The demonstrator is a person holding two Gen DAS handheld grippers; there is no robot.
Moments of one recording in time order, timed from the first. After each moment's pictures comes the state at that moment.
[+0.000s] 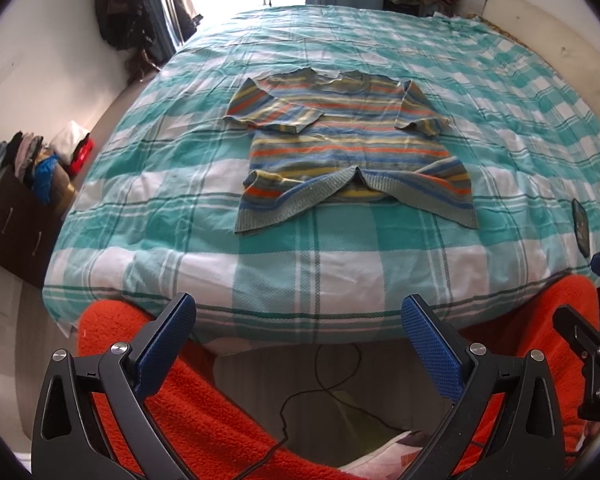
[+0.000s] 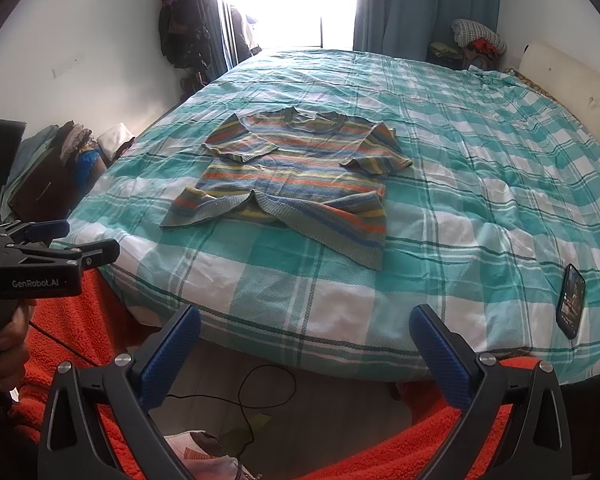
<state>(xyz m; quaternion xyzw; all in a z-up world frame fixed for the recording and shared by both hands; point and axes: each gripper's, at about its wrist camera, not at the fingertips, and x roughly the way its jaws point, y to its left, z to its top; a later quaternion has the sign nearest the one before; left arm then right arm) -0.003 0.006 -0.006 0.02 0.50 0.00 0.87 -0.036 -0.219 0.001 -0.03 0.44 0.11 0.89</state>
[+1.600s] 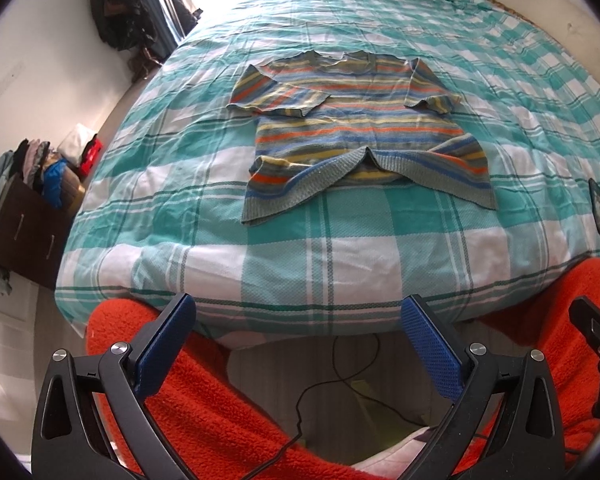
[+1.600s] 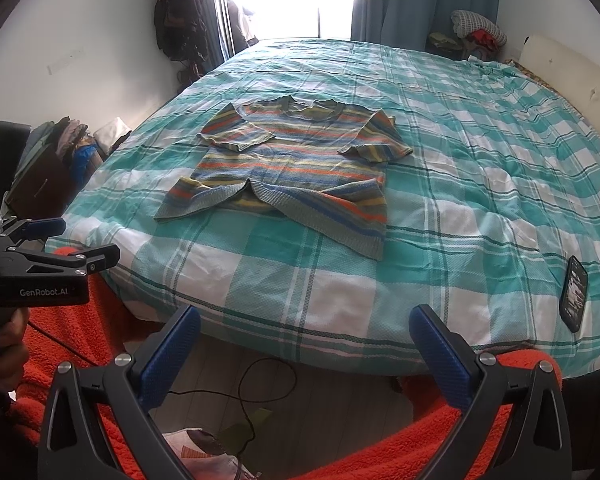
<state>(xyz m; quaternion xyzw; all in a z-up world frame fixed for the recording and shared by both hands) 0.003 0.003 -0.023 0.05 0.52 0.02 0.85 -0.030 -0.221 -0.012 -0.03 0.46 0.11 0.88</state>
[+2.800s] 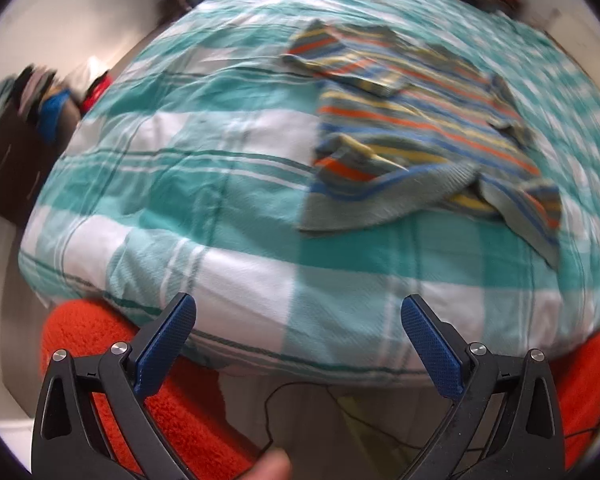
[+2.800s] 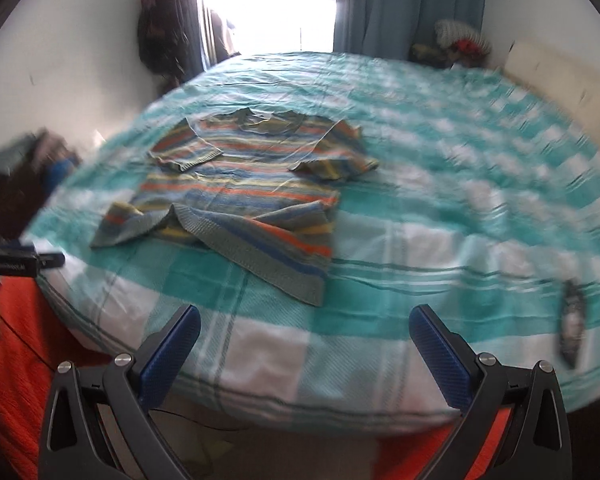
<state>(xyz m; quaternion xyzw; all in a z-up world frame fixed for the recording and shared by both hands) 0.075 0.097 -0.096 -0.06 0.55 0.07 0.83 0.056 -0.295 -0.073 0.01 0.44 0.11 0.89</state>
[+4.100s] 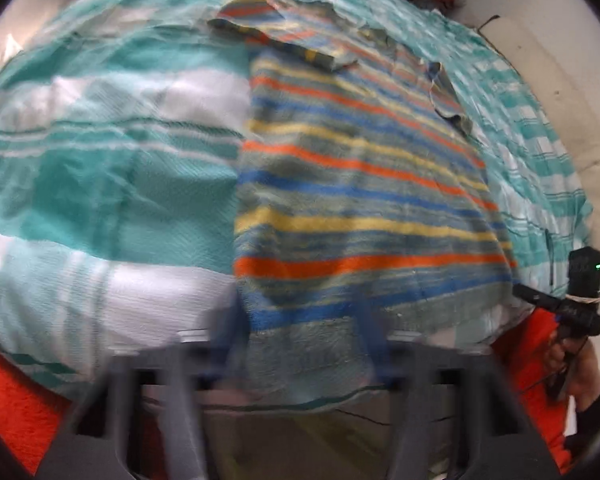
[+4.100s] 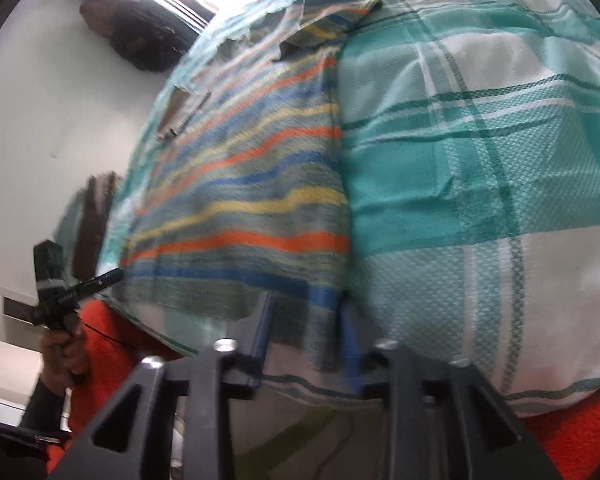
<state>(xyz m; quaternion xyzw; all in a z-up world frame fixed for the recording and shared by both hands) 0.110 0.107 -0.155 -0.14 0.58 -0.12 0.79 0.092 -0.329 -0.180 0.21 0.57 0.20 0.77</state>
